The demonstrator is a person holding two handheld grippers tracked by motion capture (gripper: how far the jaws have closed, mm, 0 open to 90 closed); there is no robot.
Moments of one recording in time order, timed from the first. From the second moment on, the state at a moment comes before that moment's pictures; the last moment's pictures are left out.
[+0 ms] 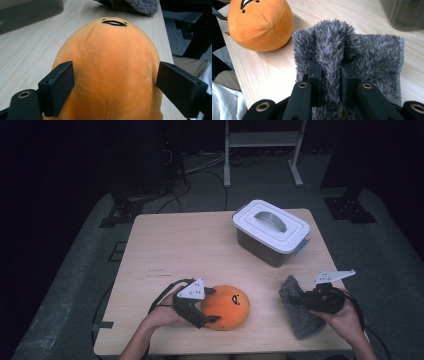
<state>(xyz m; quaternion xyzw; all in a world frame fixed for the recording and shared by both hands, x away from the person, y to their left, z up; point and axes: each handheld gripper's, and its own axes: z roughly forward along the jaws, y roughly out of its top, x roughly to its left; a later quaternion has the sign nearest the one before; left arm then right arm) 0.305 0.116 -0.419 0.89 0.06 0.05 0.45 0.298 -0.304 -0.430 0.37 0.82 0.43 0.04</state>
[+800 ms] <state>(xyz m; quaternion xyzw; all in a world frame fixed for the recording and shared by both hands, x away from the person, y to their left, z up) 0.306 0.123 -0.409 0.88 0.06 0.05 0.46 0.297 -0.303 -0.423 0.36 0.81 0.46 0.03</state>
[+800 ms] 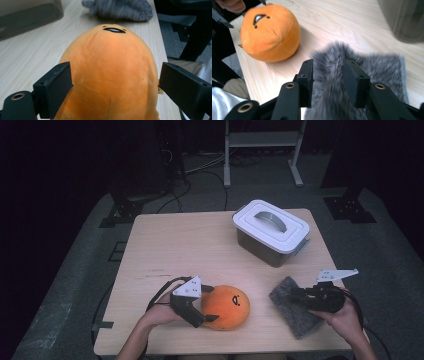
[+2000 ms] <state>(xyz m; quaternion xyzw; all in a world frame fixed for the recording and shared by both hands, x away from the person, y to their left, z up) 0.295 0.199 -0.411 0.84 0.21 0.11 0.49 0.350 -0.272 -0.342 0.29 0.81 0.51 0.05</state>
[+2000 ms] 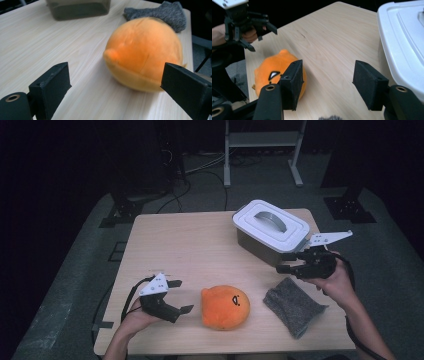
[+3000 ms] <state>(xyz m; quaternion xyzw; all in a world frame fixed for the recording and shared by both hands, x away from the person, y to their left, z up) 0.297 0.210 -0.416 0.84 0.21 0.12 0.49 0.405 -0.237 -0.310 0.26 0.82 0.50 0.06</state>
